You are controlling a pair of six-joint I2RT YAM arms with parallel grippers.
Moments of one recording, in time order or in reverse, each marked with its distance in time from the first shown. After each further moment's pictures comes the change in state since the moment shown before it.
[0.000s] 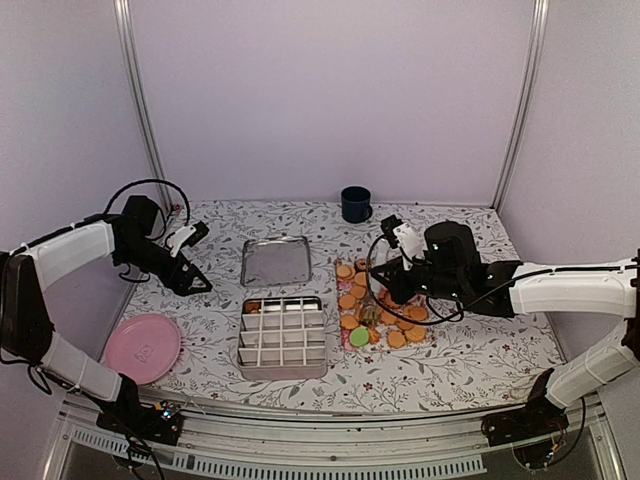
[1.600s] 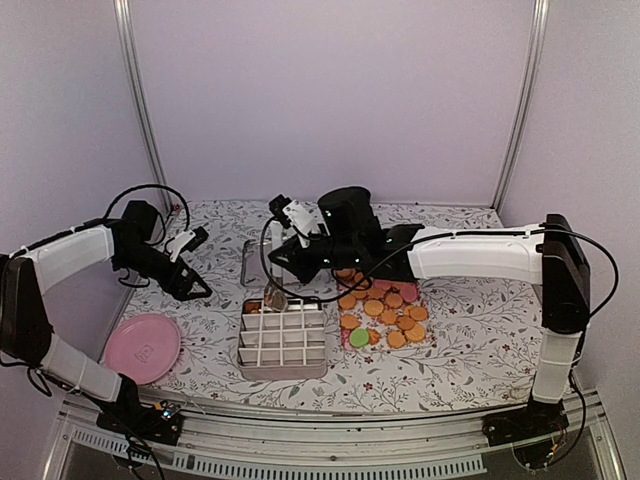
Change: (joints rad) left arm 0.004 -0.009 -0.038 0.002 0.015 0.000; right arm 0.157 0.548 0.711 -0.088 -0.173 -0.110
